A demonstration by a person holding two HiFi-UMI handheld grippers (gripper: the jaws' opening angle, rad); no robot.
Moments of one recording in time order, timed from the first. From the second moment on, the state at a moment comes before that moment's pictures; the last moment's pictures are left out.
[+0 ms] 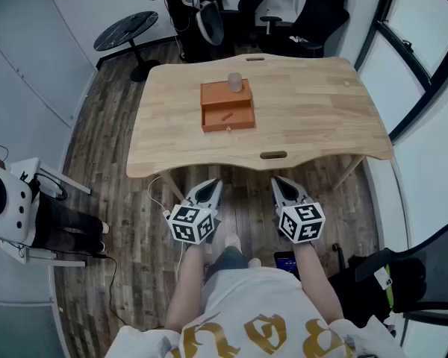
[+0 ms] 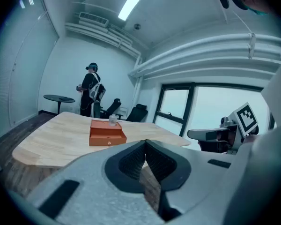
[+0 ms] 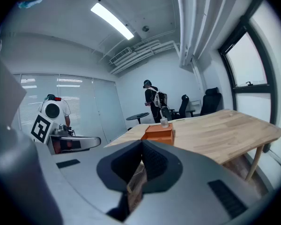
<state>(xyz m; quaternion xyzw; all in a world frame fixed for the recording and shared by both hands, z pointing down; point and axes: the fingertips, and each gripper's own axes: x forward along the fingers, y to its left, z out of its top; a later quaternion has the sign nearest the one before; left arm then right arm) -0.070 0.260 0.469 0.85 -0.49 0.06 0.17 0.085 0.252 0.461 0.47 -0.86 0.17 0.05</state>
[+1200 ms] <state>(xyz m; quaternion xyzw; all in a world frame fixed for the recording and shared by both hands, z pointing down) -0.065 0.209 0.464 0.86 -0.49 0.03 0.15 0.091 0.205 0.483 0.42 -0.87 0.24 0.02</state>
